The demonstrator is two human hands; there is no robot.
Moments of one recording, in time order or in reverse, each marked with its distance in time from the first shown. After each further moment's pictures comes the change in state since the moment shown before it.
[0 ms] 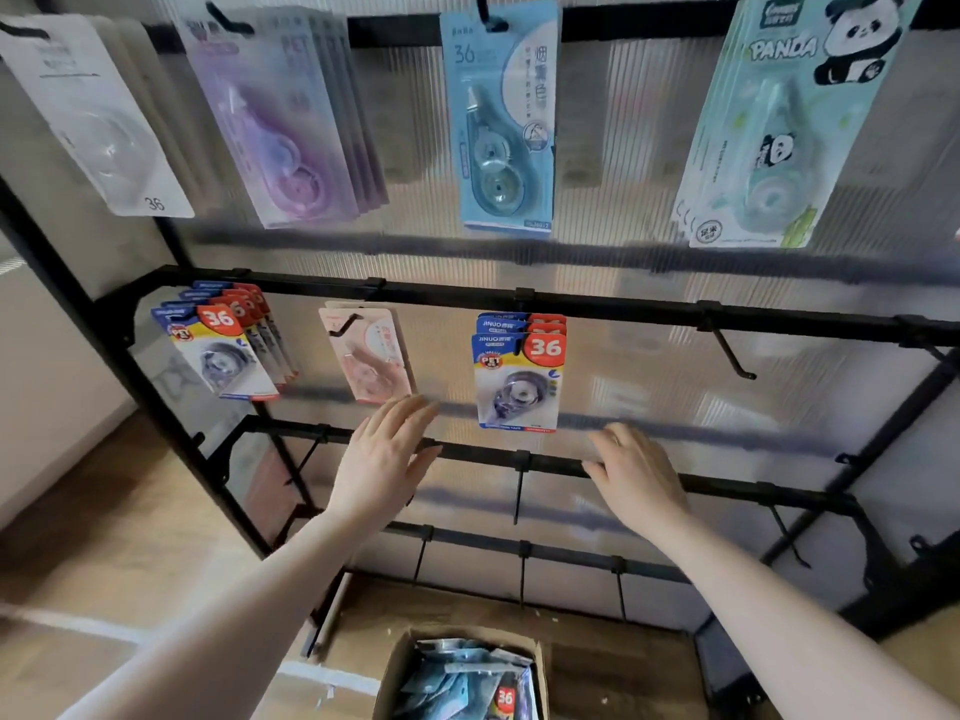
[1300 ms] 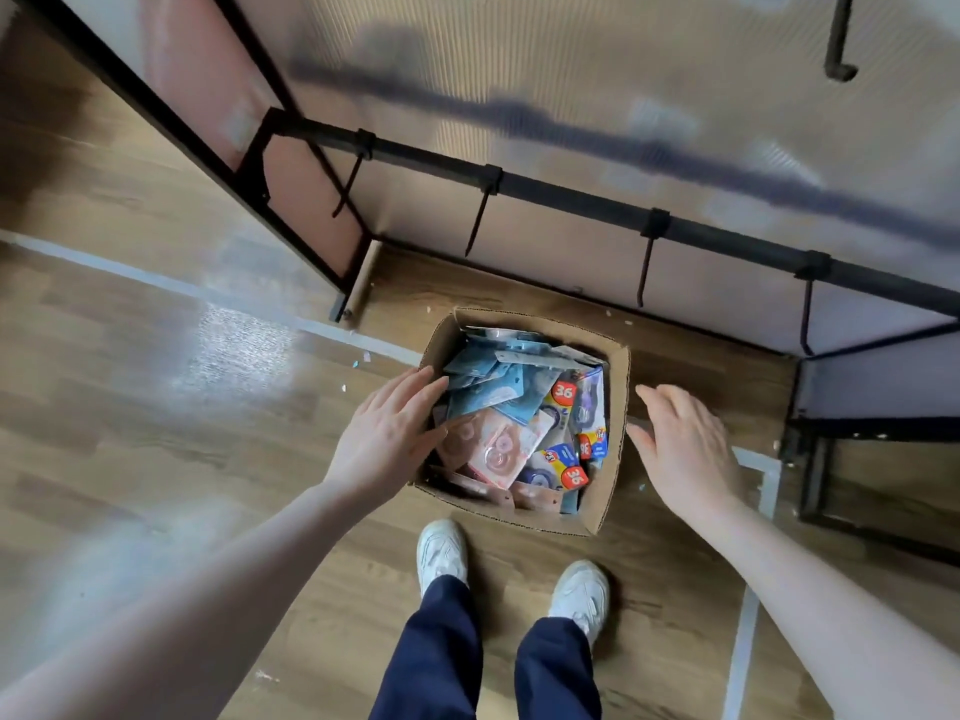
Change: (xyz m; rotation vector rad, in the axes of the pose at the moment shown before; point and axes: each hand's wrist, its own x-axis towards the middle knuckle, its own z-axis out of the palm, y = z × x) left_hand -0.343 -0.066 0.250 -0.123 -0.708 -0.358; right_hand -0.166 -0.037 0.360 0.056 -0.607 0.128
